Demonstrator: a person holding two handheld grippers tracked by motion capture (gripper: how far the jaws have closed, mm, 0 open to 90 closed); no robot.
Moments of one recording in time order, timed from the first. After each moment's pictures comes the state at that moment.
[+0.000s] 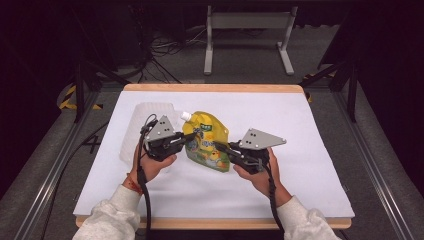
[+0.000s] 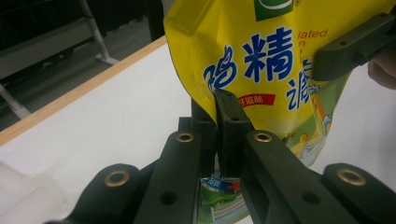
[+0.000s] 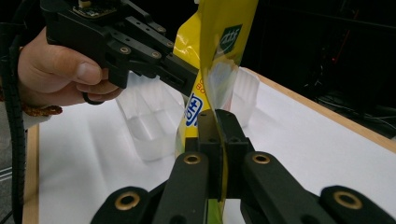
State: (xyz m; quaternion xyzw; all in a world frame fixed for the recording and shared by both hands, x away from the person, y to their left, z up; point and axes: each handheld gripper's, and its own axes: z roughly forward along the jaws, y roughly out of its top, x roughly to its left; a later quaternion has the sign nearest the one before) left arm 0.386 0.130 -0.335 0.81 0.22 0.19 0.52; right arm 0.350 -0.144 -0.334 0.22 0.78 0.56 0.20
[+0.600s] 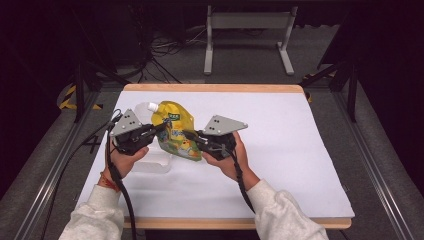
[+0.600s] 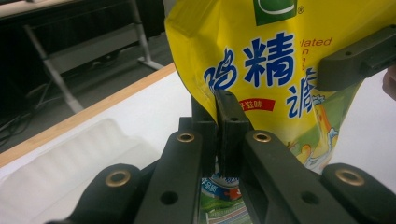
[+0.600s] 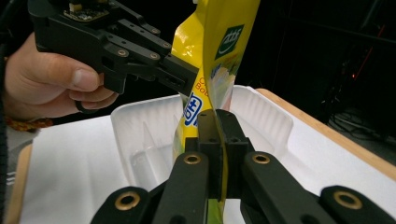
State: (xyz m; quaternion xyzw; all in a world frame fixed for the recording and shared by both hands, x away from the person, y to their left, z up) left arm 0.392 0.197 -0.332 0.78 0.27 0.23 0.52; right arm 0.382 -0.070 -0.325 0.19 0.78 0.56 0.20
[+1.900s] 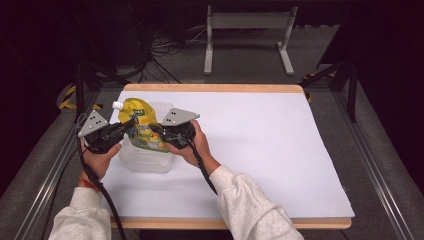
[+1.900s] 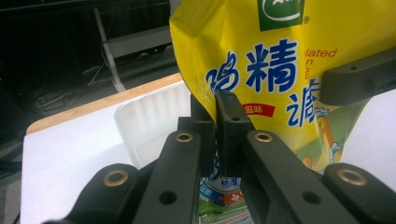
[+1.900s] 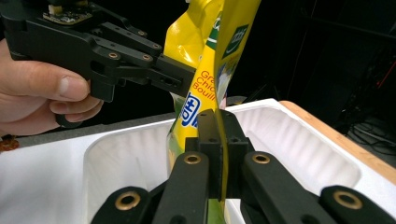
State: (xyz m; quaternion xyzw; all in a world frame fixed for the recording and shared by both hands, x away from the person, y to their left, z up) left arm 0.407 0.272 -0.362 0.73 0.35 0.27 0.52; right arm 0.427 0.021 -0.350 0.17 0.79 0.56 0.18
